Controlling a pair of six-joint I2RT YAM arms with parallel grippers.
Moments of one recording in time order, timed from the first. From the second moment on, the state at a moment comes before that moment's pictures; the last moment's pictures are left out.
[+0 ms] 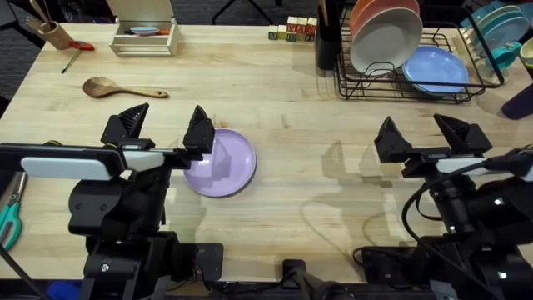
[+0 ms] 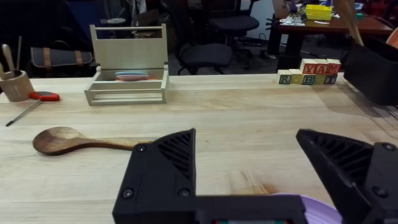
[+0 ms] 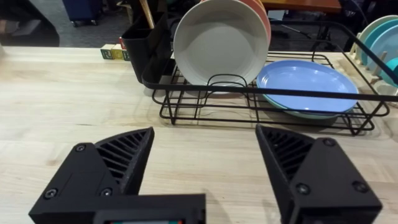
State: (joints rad) left arm 0.00 0.00 0.01 -0.02 0.01 -0.01; right arm -0.01 0.00 0.01 -0.10 -0.04 0.00
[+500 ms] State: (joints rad) left arm 0.00 0.00 0.01 -0.02 0.01 -0.02; right arm -0.01 0.00 0.01 -0.10 -0.02 0.00
